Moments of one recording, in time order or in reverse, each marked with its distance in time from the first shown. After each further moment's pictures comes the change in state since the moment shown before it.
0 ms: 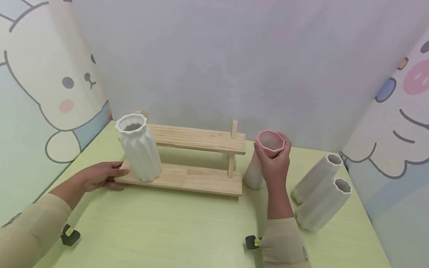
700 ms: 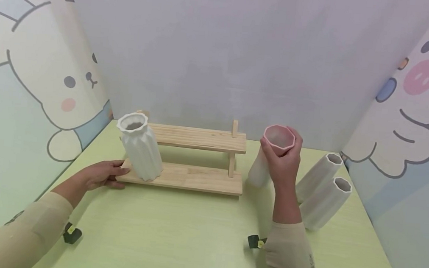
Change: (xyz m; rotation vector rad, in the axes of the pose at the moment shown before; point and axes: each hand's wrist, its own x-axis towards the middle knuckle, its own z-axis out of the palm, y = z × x) left_hand 0.000 -0.001 0.001 -0.022 -0.014 0.001; right_hand -0.010 -0.043 -0.015 0.070 0.031 -0.054
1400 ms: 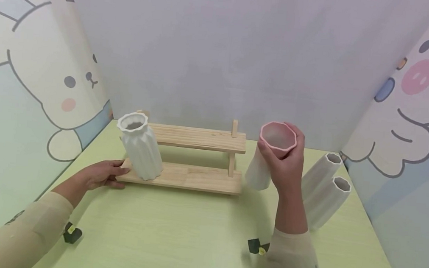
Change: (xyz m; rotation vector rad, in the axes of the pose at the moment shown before) left_hand -0.002 0.001 0.000 0.021 -0.014 0.006; right_hand -0.023 -0.046 -0.005 0.120 -0.091 -0.098
